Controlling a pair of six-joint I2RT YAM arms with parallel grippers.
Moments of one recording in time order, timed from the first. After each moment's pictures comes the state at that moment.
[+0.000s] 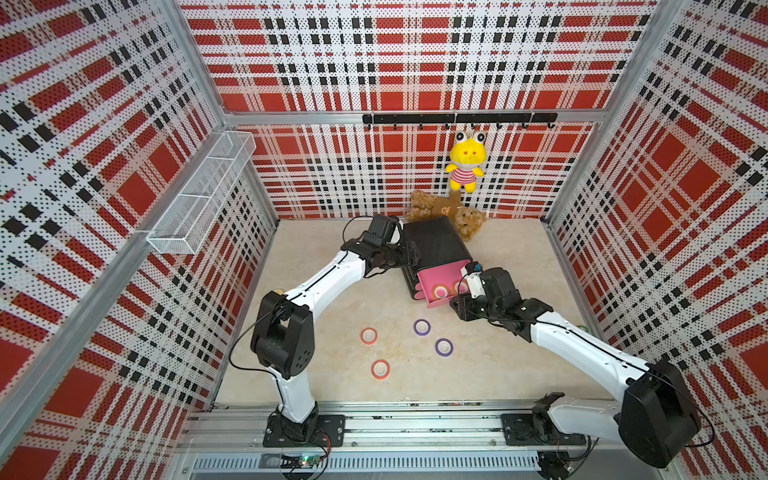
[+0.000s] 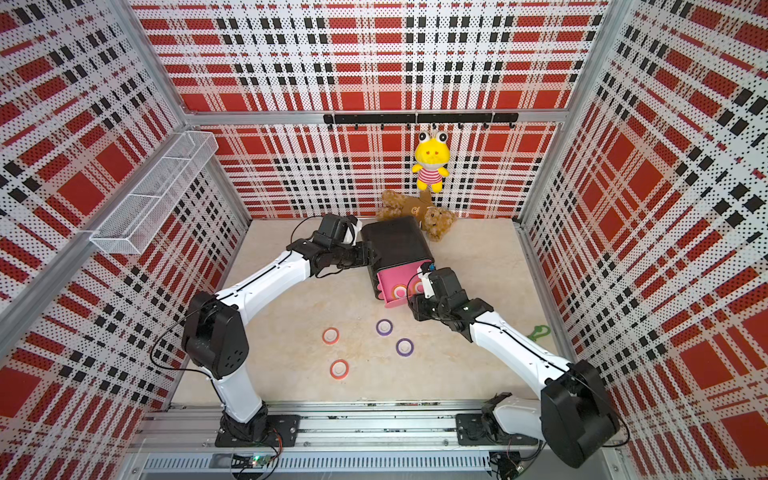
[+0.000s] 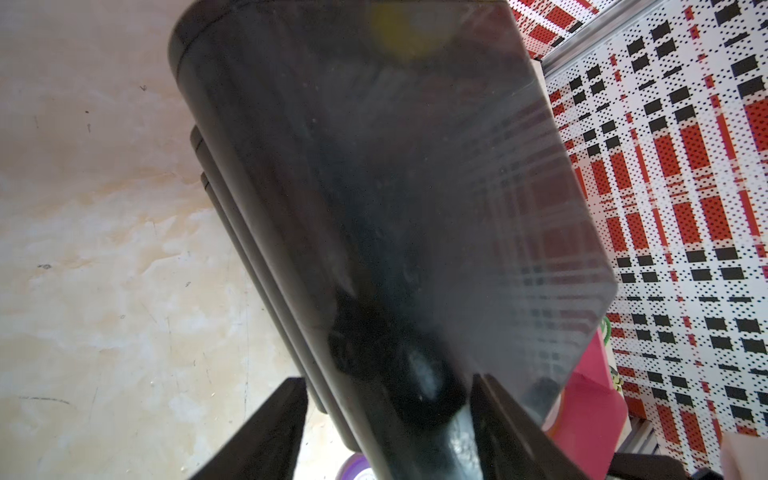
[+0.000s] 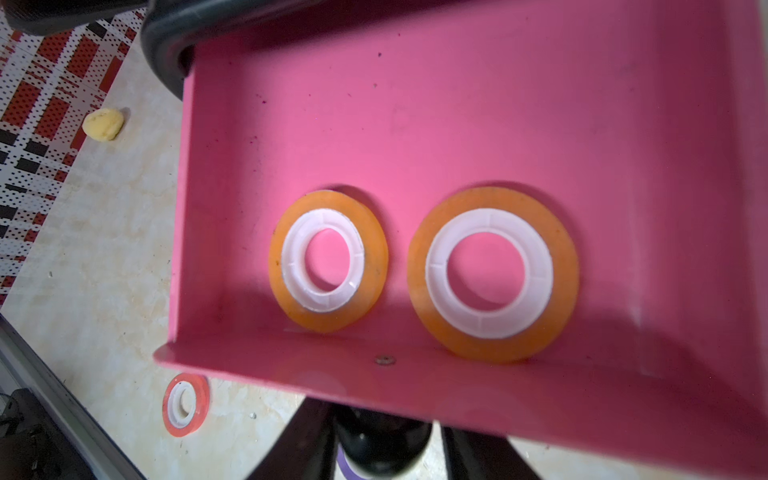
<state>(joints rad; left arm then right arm) -0.49 1.81 1.53 -0.48 0.26 -0.51 0.52 1.25 0.81 -0.32 -0.13 0.32</state>
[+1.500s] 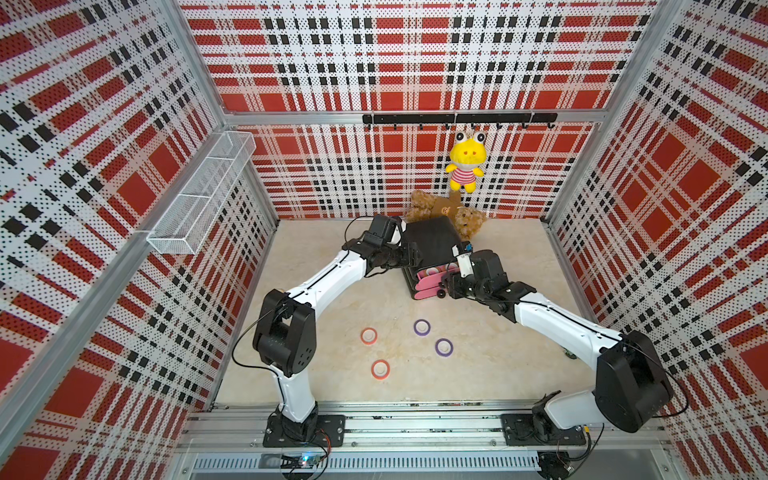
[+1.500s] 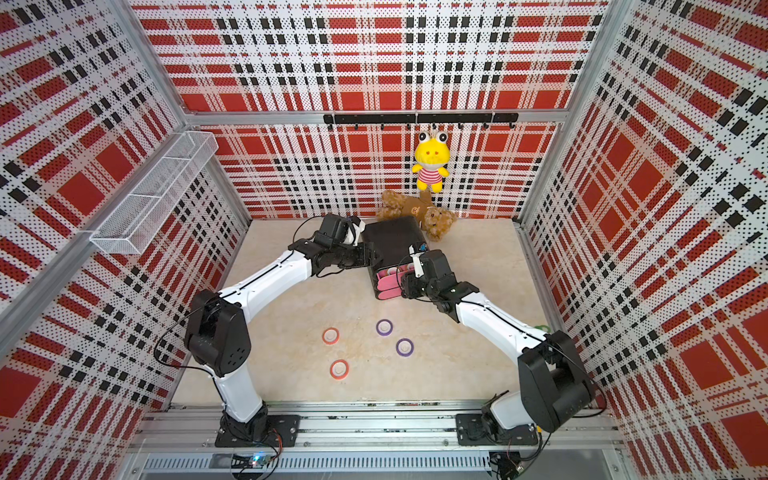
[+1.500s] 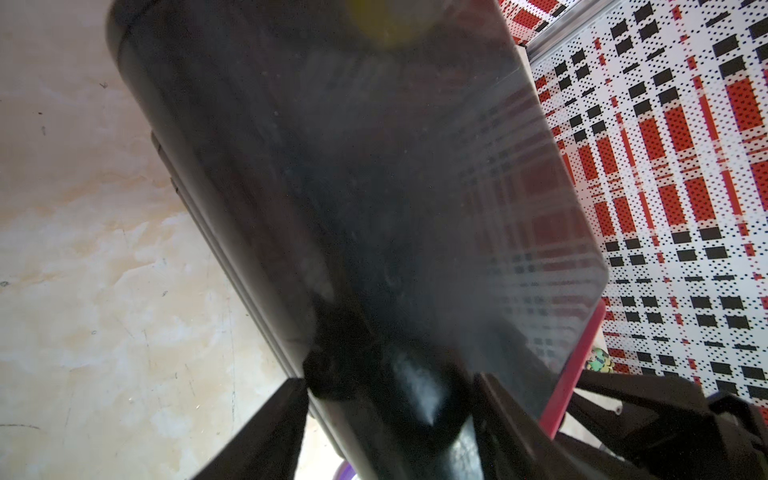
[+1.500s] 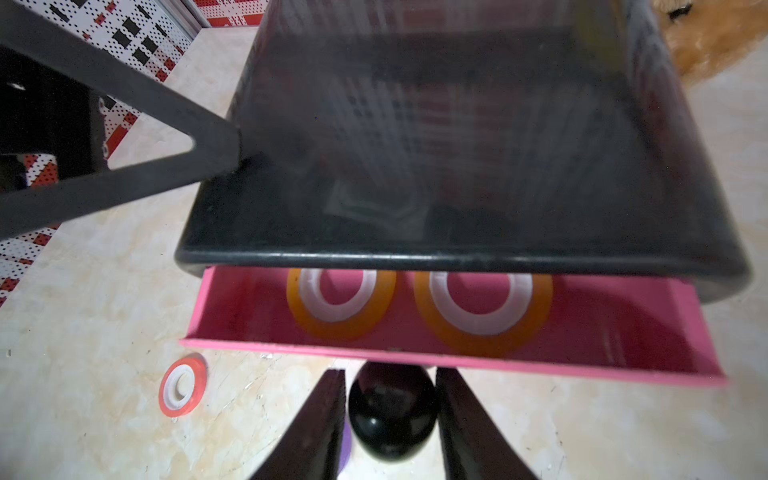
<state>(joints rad) -0.49 1.83 1.53 -0.46 0.31 -0.48 0.52 1.44 0.97 -0.16 -0.07 0.28</state>
